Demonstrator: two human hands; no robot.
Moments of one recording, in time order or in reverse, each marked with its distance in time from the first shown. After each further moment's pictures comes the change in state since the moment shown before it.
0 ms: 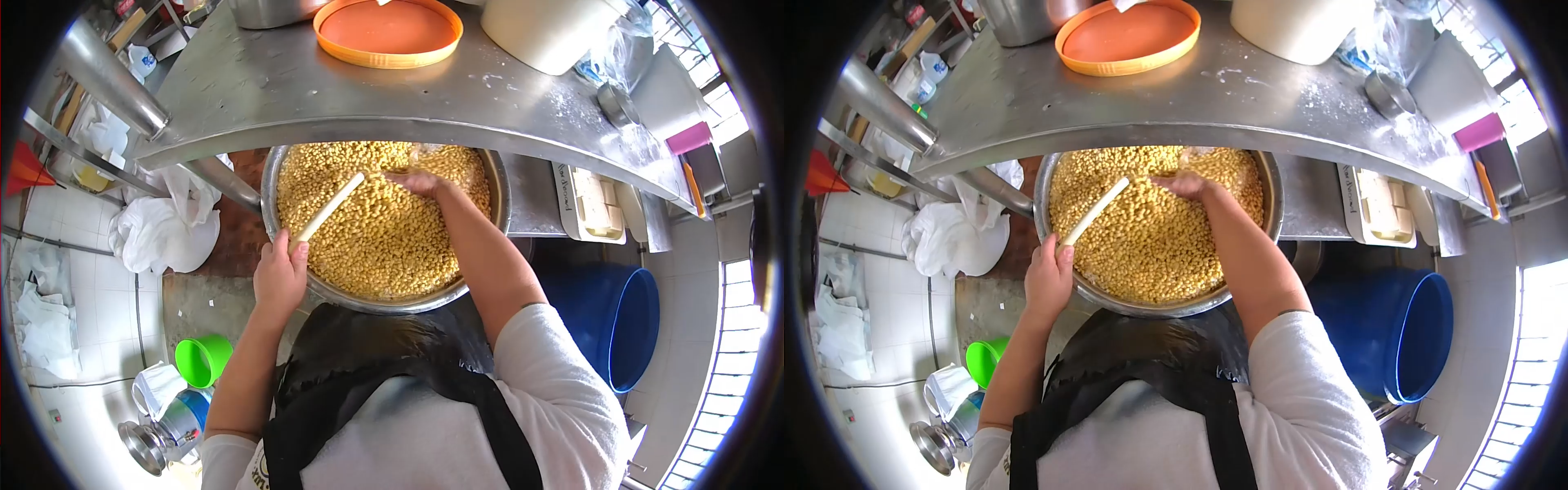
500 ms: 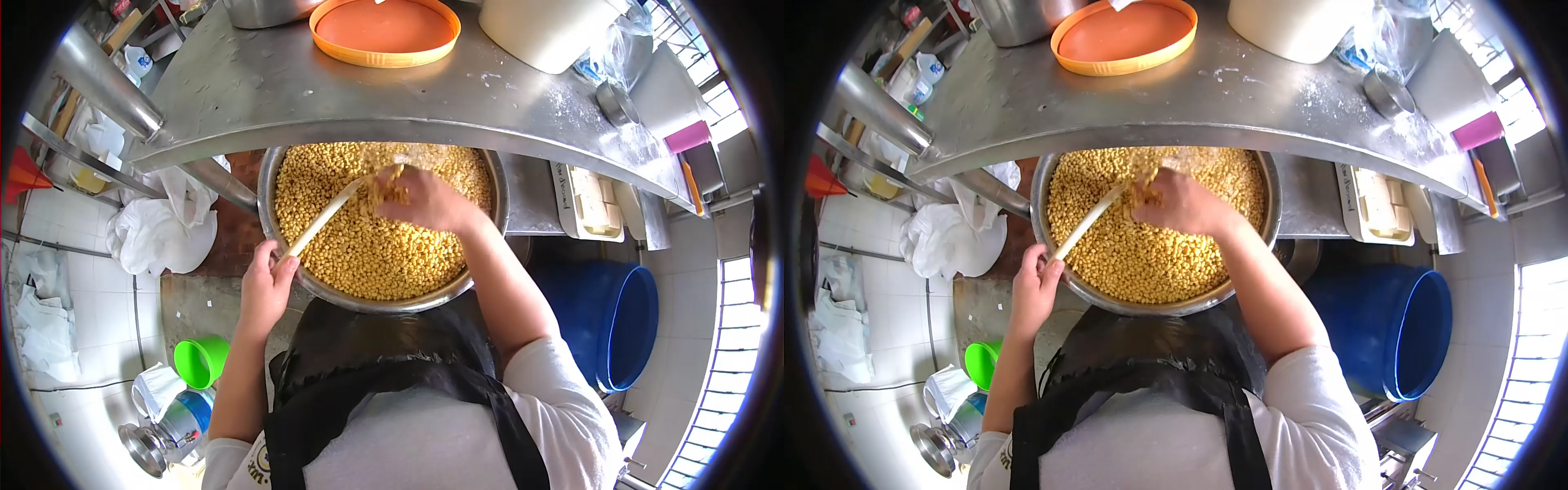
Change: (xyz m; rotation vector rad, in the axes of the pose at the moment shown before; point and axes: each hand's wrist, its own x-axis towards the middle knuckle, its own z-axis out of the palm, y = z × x) left_hand -0.013 -0.004 -0.037 -0.288 -0.052 -0.028; right_hand -0.134 -0.110 0.012 0.175 0.285 -0.270
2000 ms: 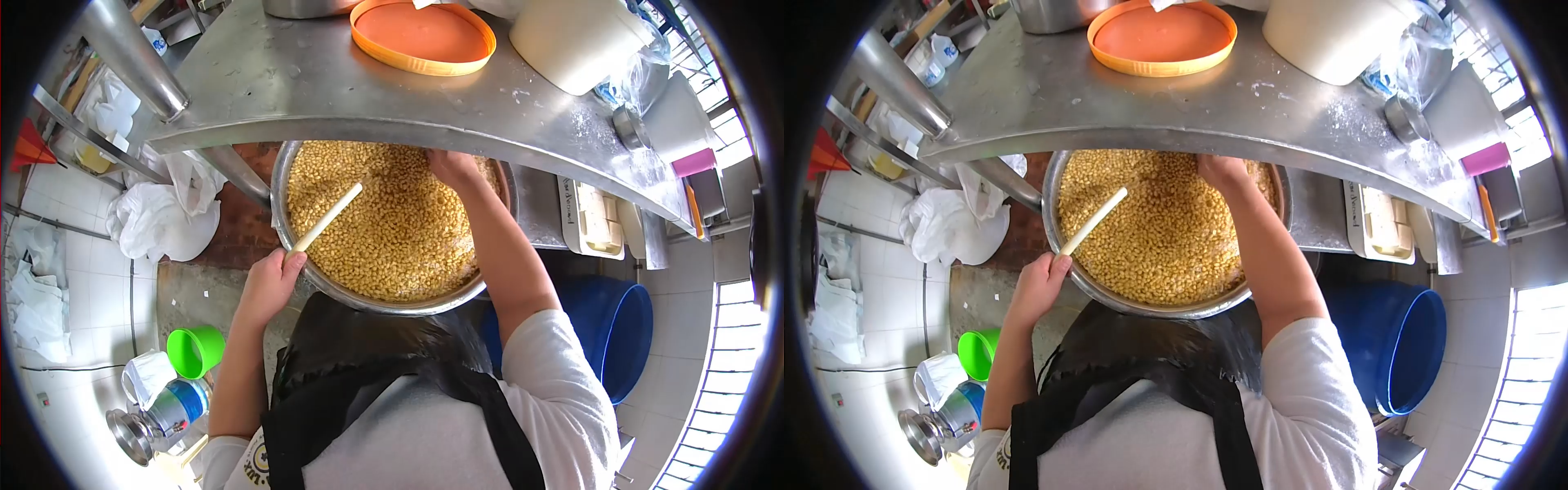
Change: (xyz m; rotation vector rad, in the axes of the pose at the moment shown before) left_hand 0.009 -0.006 -0.012 0.048 -0.203 -0.123; right_hand 0.098 0.148 -0.038 -0.774 0.791 -0.308
